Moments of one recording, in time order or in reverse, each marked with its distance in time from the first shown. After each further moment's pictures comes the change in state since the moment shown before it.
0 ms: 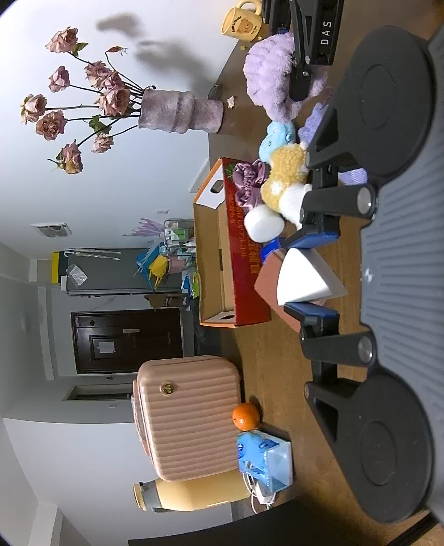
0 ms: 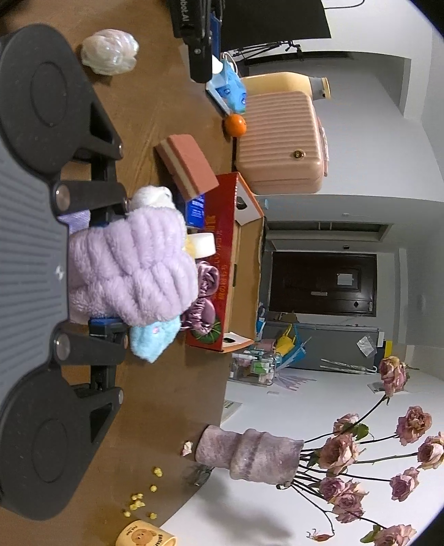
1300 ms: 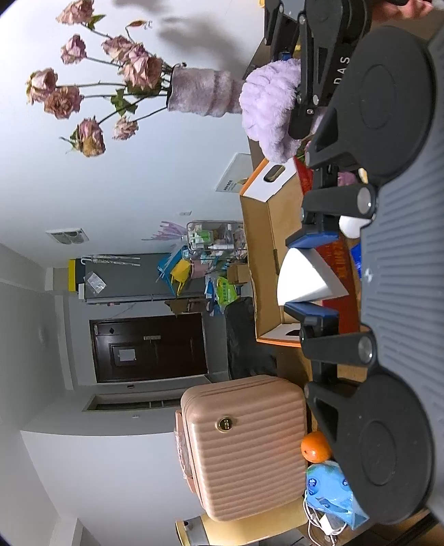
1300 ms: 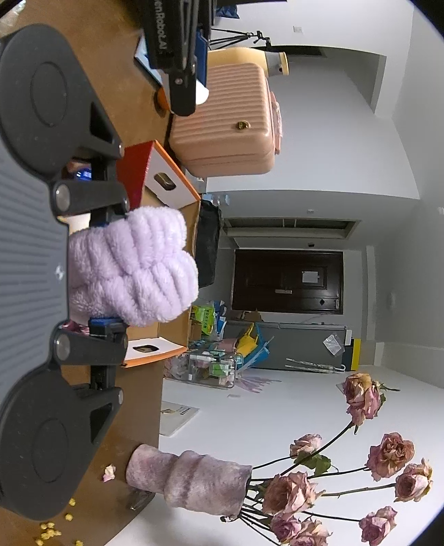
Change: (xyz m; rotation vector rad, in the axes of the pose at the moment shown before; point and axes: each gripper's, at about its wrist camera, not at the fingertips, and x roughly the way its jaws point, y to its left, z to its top) left arm 0.113 -0.008 0.089 0.027 -0.064 -0.008; right arm 0.100 -0.013 0.095 0.008 -0.133 -0.002
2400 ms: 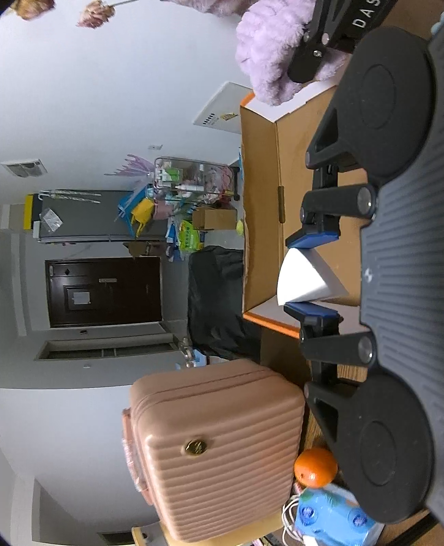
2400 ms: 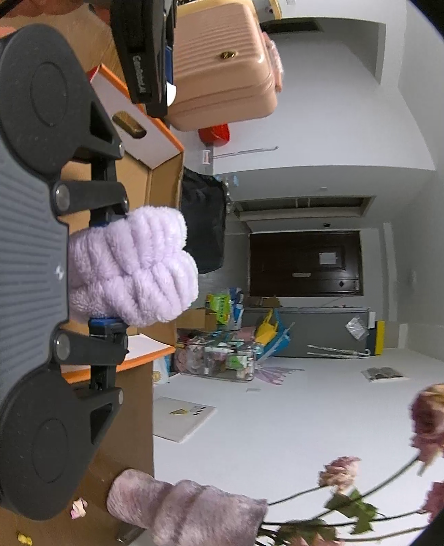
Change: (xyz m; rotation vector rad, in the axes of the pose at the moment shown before) left arm 0.189 0.014 0.024 -0.105 0.163 0.197; right arm 0.151 -0.033 0.038 0.064 0.076 -0.040
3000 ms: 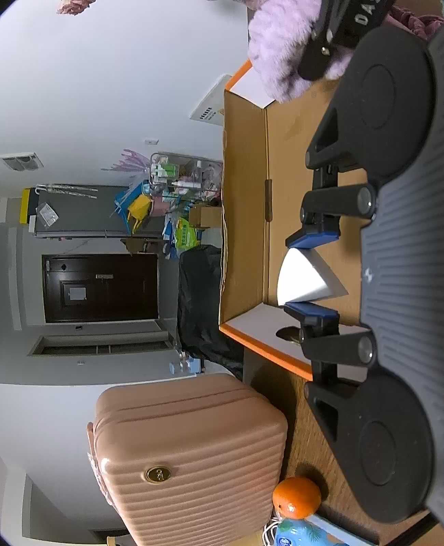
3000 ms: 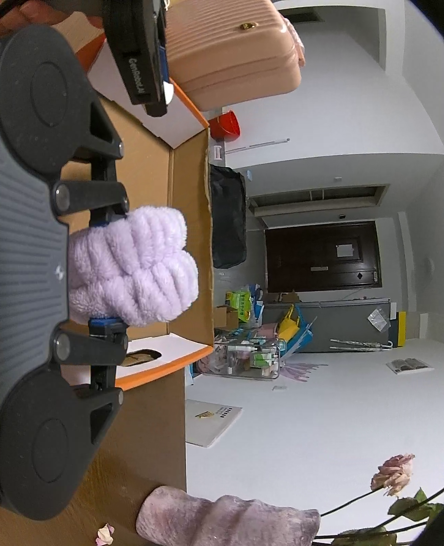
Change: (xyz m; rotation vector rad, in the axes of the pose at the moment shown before) left arm 0.041 -0.006 -0.029 -0.024 -0.005 0.001; right arm 0.052 -0.015 -0.028 0.042 0.058 0.000
